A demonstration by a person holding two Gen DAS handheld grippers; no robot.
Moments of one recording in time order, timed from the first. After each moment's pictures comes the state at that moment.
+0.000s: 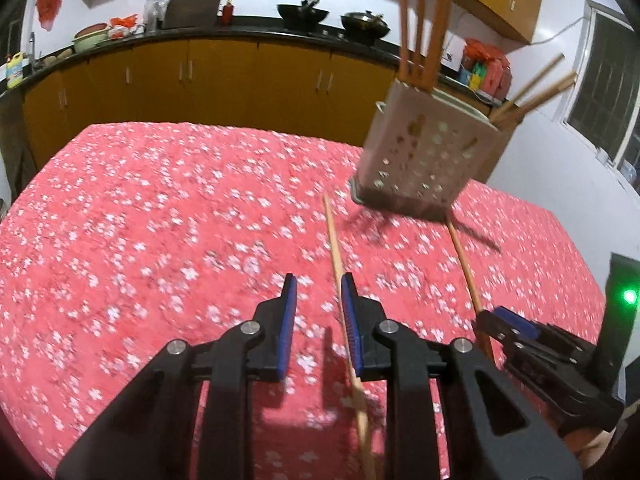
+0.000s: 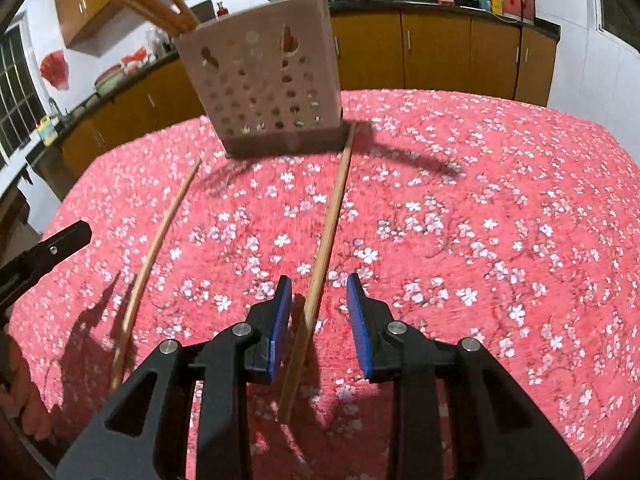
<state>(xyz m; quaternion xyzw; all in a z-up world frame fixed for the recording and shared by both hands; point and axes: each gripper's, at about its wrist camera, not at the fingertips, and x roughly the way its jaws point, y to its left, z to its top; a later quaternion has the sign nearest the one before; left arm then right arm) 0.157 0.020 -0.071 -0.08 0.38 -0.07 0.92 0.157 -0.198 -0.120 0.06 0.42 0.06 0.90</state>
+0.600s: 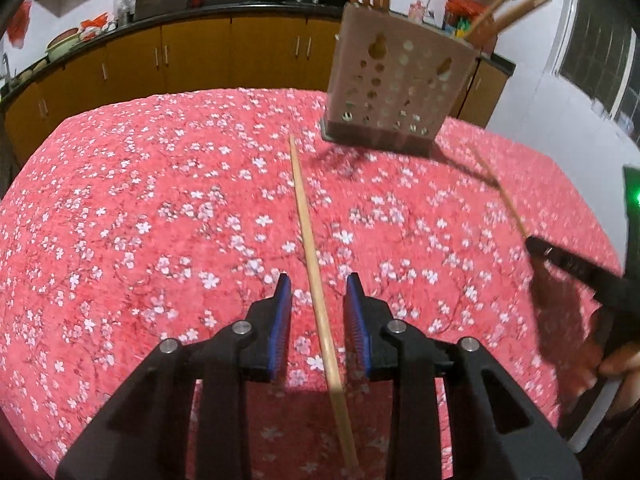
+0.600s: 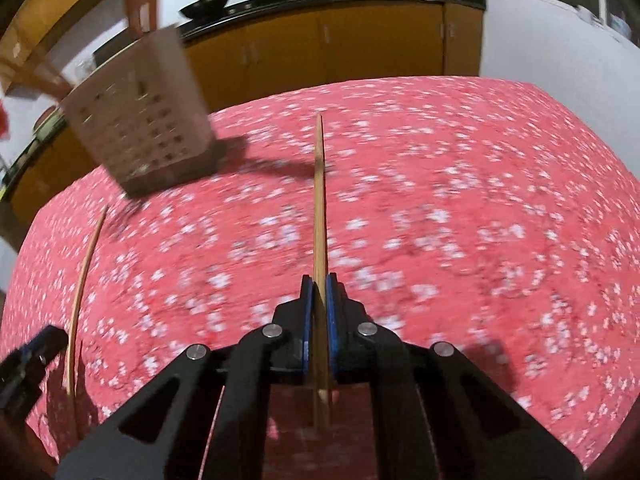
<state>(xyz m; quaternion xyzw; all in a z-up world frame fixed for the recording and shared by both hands) 0.152 -0.018 -0.101 -0.02 0.43 -0.09 0.90 0.154 -0.284 -0.121 0.12 0.42 -0.06 0.90</state>
